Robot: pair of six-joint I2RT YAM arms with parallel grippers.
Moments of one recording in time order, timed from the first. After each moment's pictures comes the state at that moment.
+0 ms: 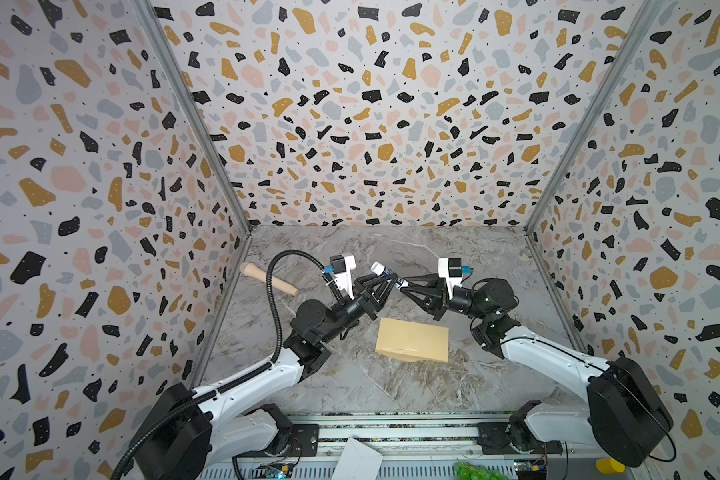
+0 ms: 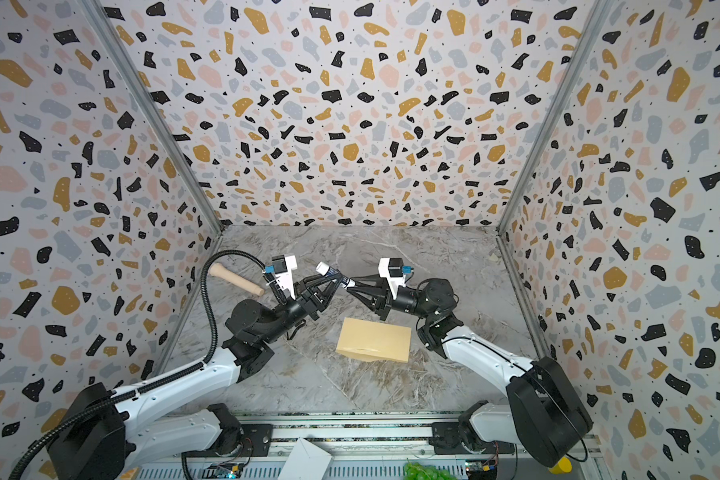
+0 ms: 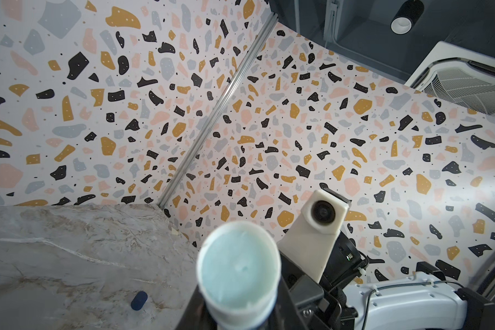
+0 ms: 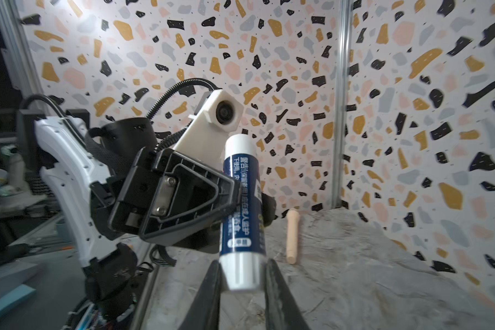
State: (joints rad) left arm -0.71 1.13 0.58 0.89 0.26 -0.70; right arm 0.55 1.32 0.69 0.97 -0.86 0.37
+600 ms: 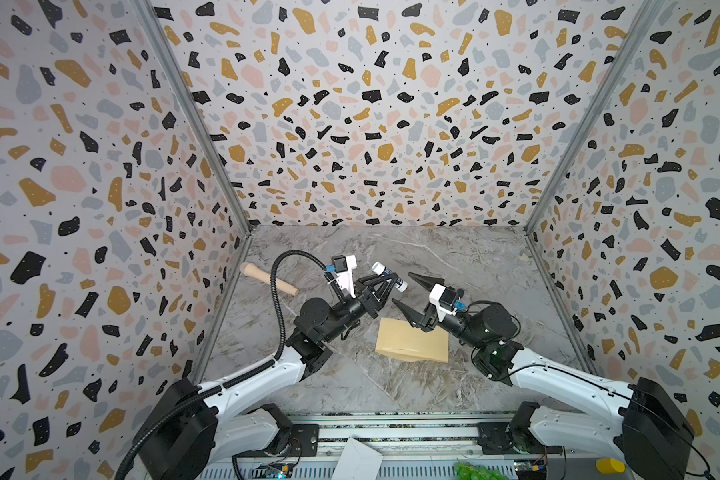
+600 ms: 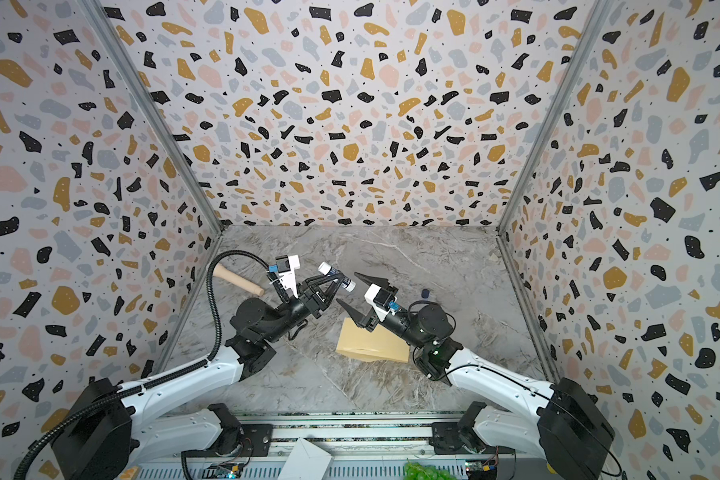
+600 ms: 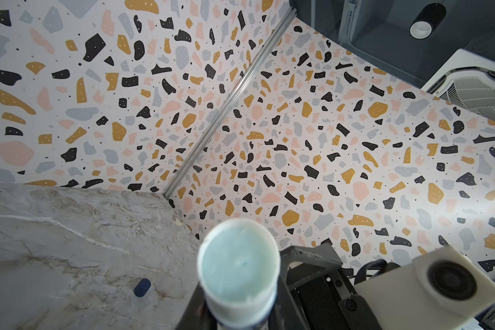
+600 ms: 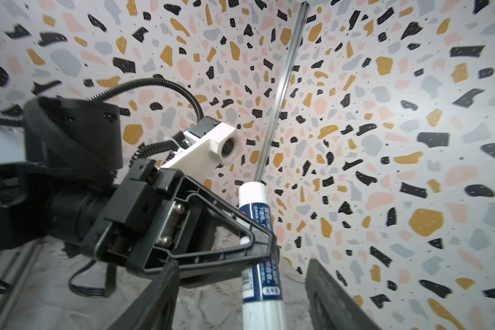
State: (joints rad) left arm -0.71 1.16 0.58 0.87 0.23 -0.76; right arm 0.85 1.12 0.57 0.86 -0.17 -0.29
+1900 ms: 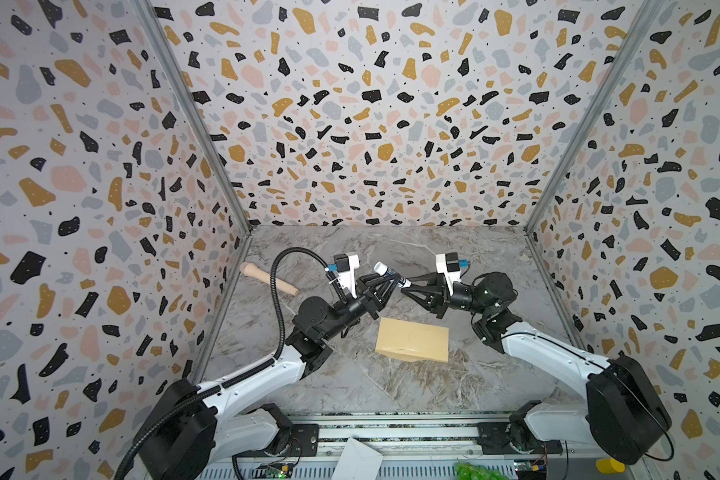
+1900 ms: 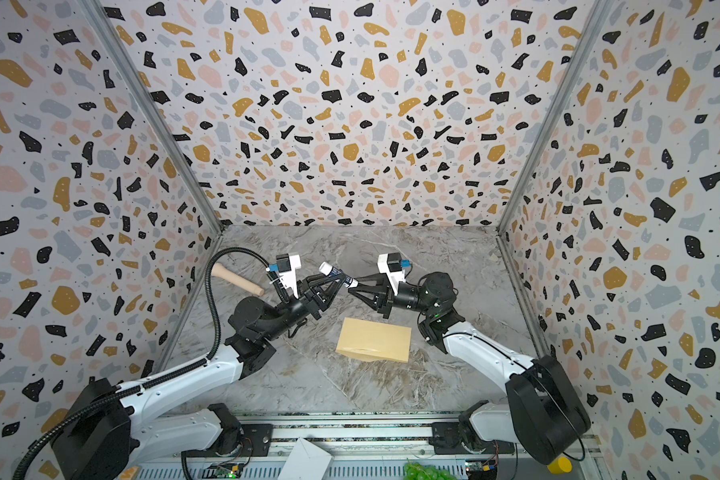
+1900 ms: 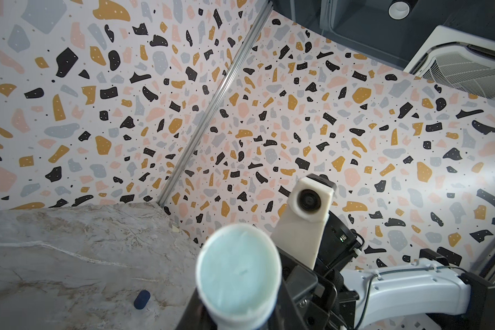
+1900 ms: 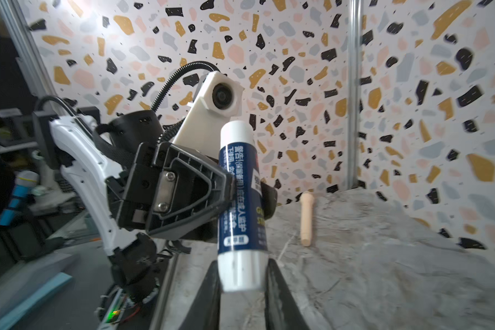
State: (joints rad) left arm -0.71 1.16 0.60 0.88 0.31 -0.67; right arm 0.52 1.34 0.73 0.89 -0.96 0.43
